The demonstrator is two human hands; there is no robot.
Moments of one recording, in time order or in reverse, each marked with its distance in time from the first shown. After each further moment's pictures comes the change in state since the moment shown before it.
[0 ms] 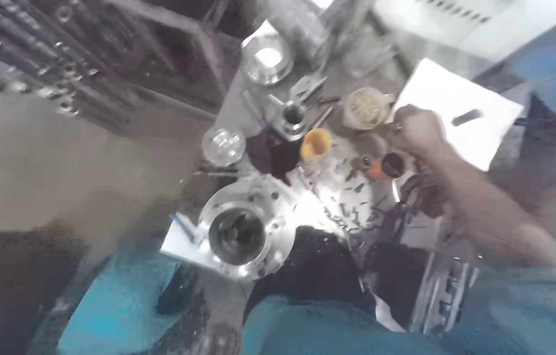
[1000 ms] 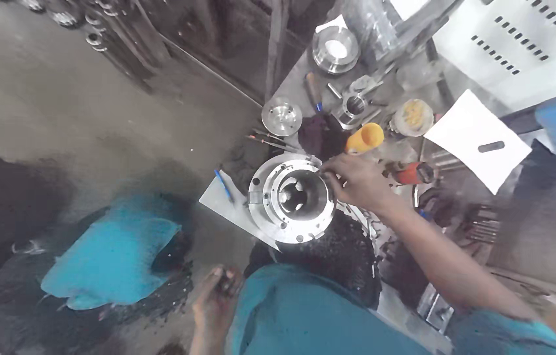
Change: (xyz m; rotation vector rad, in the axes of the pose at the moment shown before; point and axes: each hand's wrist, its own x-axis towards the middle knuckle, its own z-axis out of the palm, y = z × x) left_hand 0.038 0.043 -0.075 -0.107 -0.027 0.027; right_hand -0.106 -0.308 -0.011 0.315 0.190 -0.790
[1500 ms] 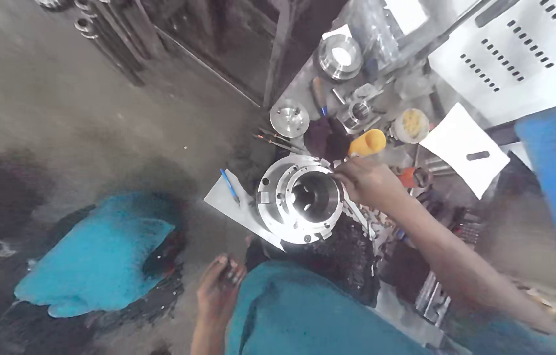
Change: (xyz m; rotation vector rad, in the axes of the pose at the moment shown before) left_hand 0.029 0.014 -0.017 -0.112 -0.146 -0.019; right_hand 0.010 -0.012 -0.012 -0.183 -0.193 0.053
